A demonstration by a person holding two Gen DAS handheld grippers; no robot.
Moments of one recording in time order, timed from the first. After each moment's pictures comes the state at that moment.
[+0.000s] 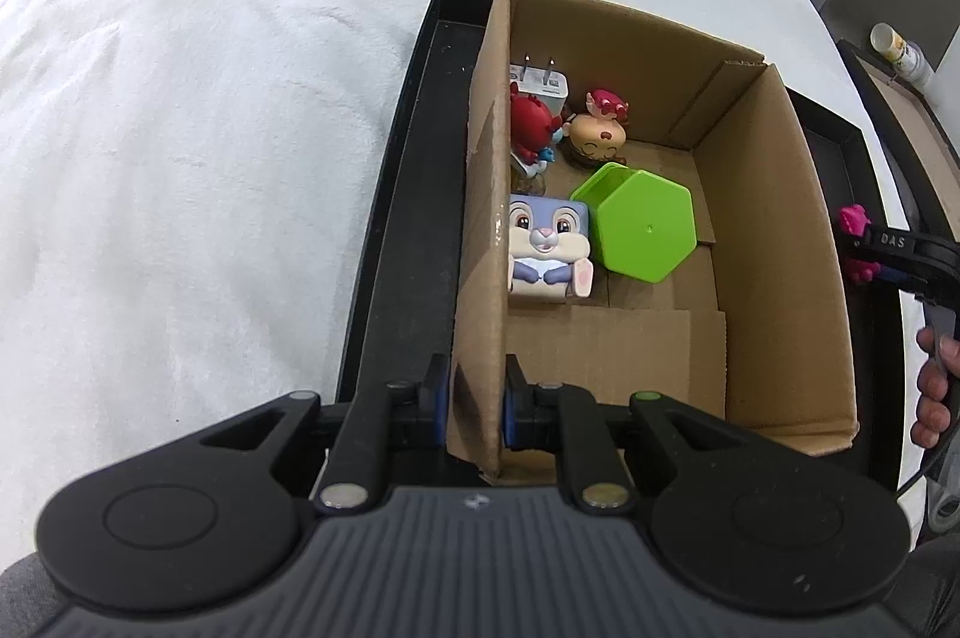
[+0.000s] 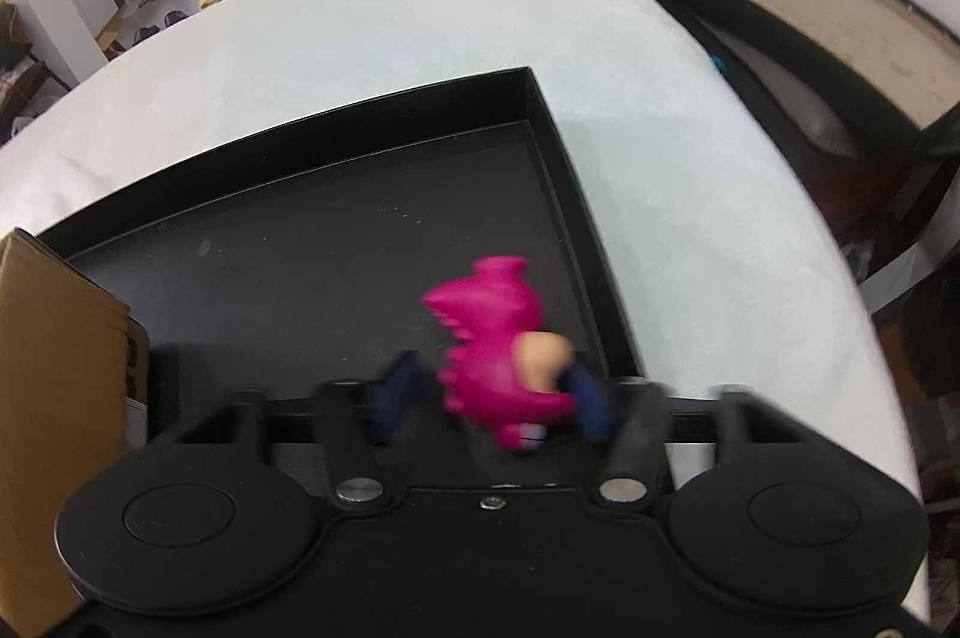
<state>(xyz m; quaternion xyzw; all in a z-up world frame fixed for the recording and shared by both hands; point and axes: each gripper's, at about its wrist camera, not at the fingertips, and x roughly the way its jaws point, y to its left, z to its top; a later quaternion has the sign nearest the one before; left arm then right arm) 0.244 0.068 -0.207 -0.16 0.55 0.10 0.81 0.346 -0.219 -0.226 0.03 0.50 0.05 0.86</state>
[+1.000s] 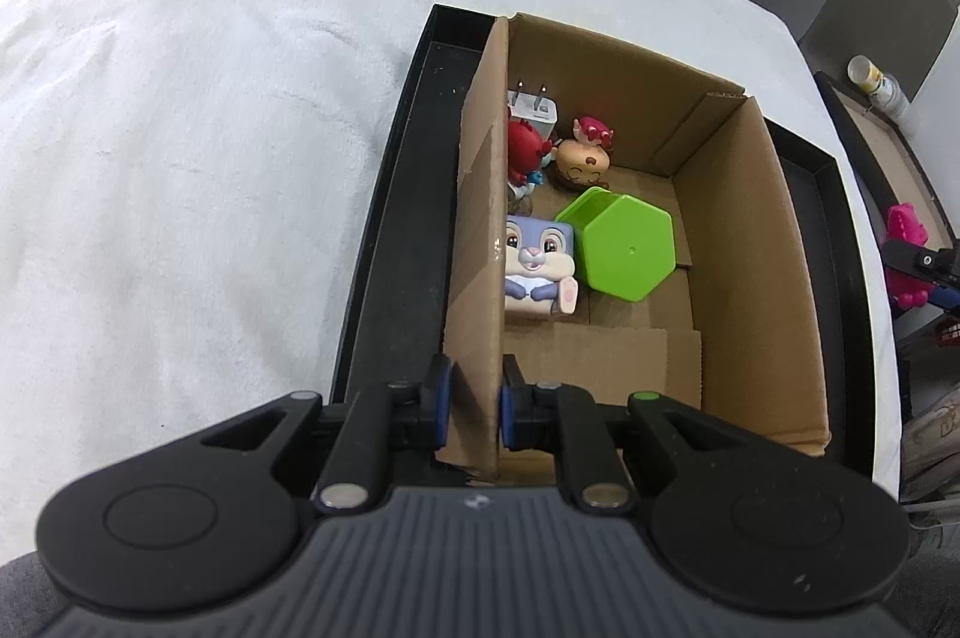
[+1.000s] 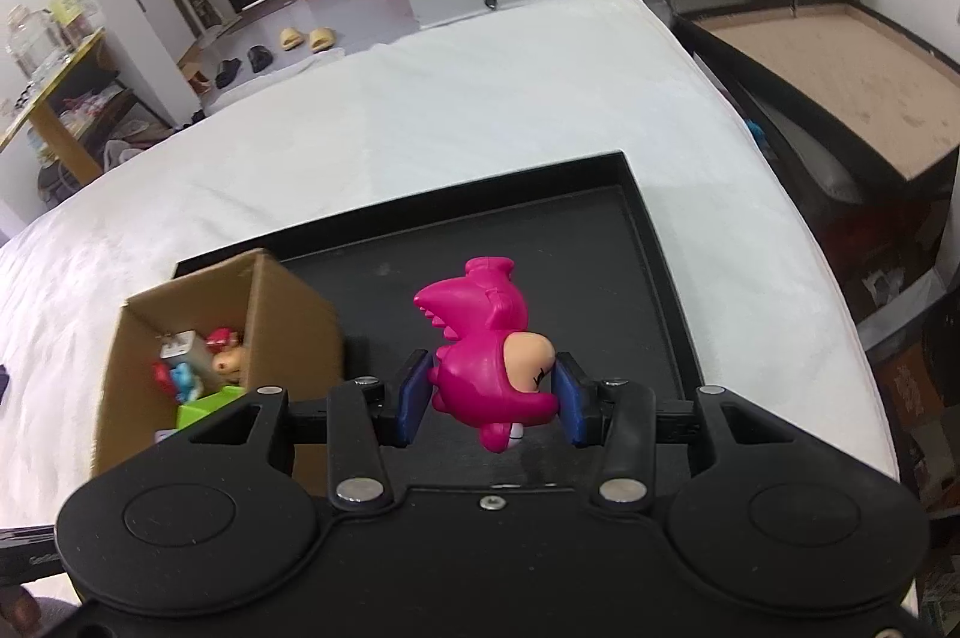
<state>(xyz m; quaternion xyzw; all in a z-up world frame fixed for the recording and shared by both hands) 0.228 0.079 -0.194 -0.18 0.53 0.08 0.82 0.299 -0.211 -0.135 0.06 0.47 0.12 0.87</state>
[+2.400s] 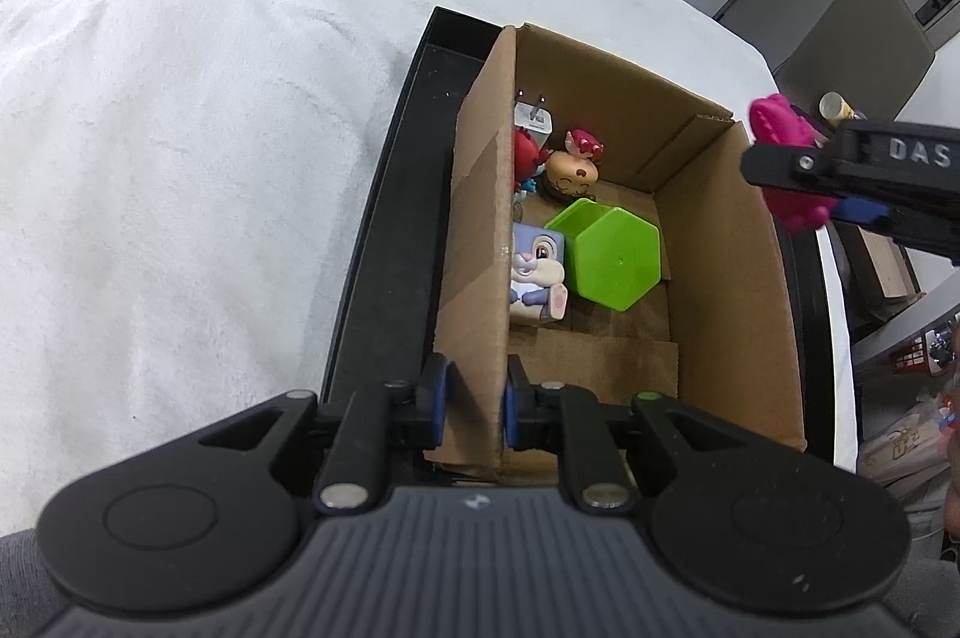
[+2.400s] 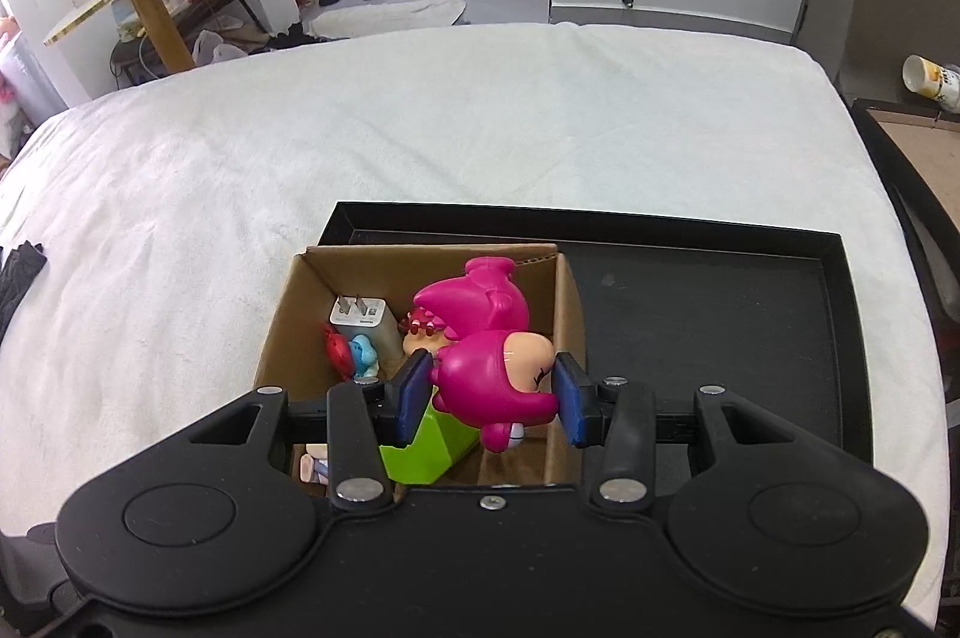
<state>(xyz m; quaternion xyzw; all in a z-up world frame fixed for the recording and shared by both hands) 0.219 0.097 -0.200 -0.24 0.51 0.05 0.83 0.290 -0.059 -0.111 -0.04 0.48 0.20 0.85</state>
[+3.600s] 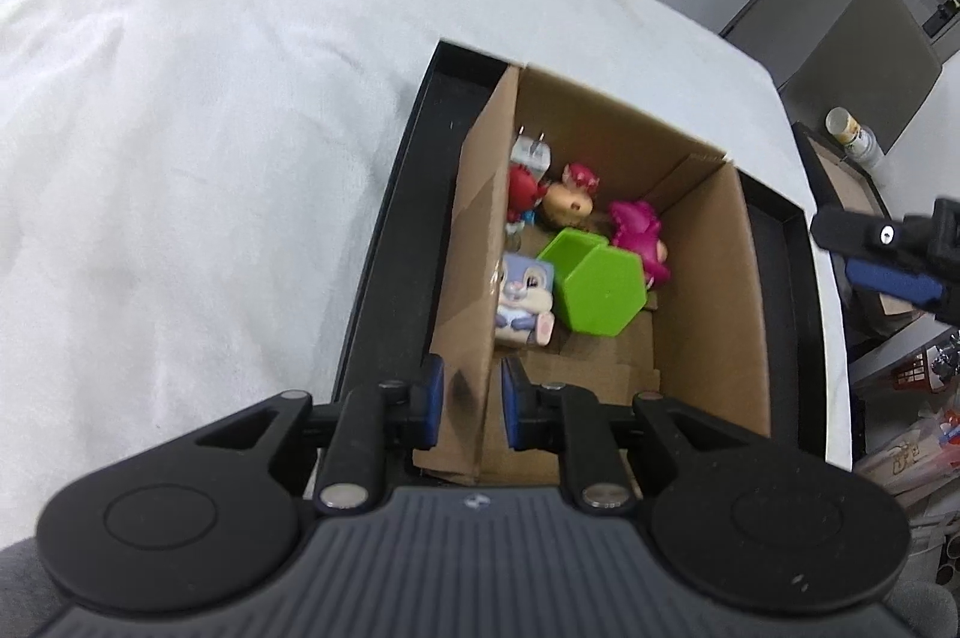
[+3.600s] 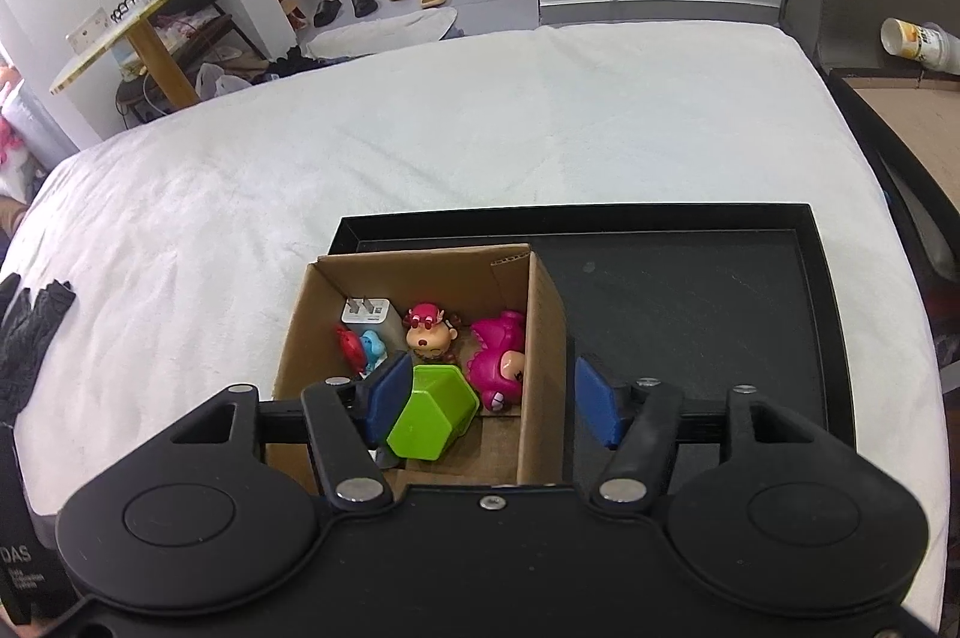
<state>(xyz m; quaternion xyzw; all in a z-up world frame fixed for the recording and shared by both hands) 0.221 0.098 -0.175 -0.23 0.50 0.07 0.83 0.278 -0.097 -0.084 0.01 0.49 0.20 0.85</state>
